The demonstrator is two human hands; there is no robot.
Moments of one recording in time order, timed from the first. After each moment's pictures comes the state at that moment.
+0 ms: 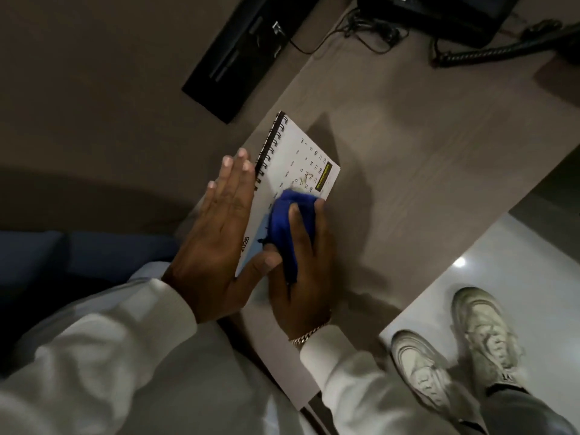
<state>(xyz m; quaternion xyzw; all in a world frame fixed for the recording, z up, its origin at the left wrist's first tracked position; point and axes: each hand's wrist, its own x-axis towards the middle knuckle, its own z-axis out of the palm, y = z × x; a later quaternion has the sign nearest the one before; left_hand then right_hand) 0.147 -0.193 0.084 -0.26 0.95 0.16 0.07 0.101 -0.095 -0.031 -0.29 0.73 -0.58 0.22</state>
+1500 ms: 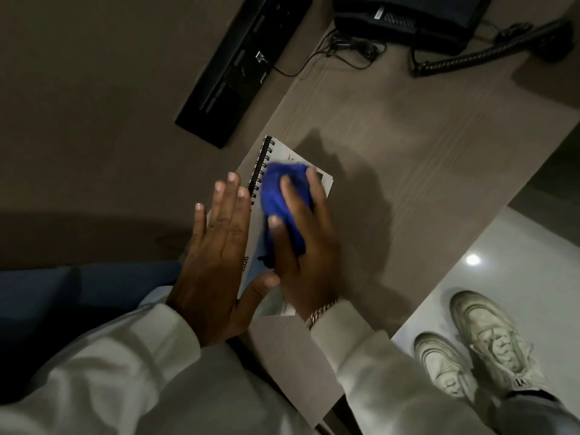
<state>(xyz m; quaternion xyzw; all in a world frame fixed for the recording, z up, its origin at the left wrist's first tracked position) 0.142 -0.190 0.089 -0.25 0.96 0.09 0.09 0.057 -0.126 -0.014 -0.28 0.69 -0.63 0.22</state>
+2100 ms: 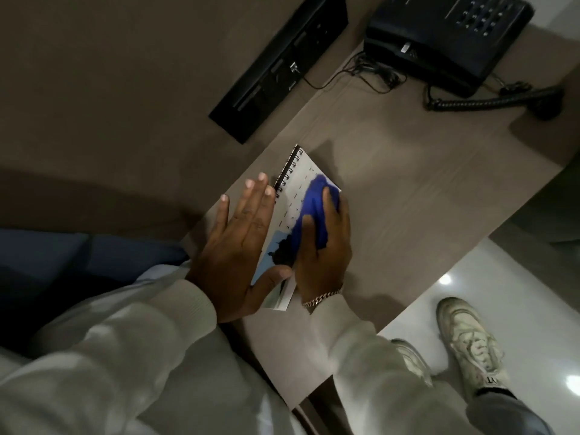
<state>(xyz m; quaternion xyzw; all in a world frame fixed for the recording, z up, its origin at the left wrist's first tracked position) 0.150 -0.197 0.083 -0.26 0.96 0.08 0.10 0.055 -0.125 -0.010 -0.13 0.73 -0.62 0.28</state>
